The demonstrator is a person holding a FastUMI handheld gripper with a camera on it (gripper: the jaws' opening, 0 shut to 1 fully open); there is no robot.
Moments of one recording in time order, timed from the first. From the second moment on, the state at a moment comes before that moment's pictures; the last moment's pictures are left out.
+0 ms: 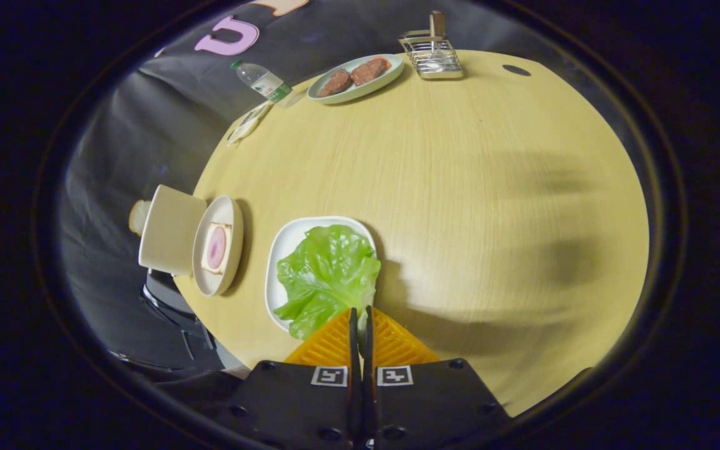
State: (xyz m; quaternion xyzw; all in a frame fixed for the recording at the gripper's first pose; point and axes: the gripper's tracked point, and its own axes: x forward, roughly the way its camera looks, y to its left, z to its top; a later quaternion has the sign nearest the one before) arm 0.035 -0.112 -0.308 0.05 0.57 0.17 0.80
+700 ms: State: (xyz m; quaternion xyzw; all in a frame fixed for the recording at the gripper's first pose) arm 0.006 0.001 -0.201 0.08 0.51 0.24 0.82
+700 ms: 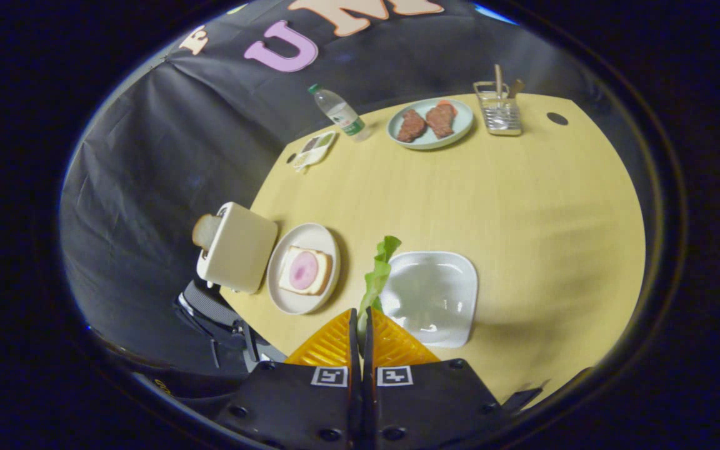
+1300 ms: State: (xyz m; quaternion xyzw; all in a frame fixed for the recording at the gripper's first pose) arm -0.027 0.202 -0.212 0.10 0.54 0.34 0.76
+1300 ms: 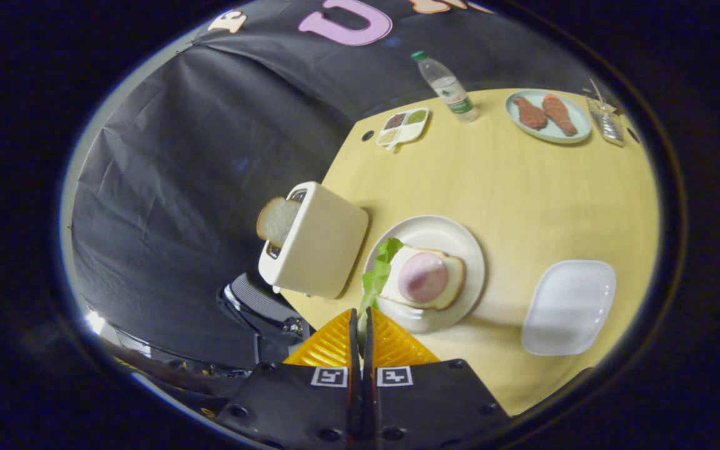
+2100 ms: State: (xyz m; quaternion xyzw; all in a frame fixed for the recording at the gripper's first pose) arm 0.030 0.177 -0.333 0.00 0.61 0.20 0.76
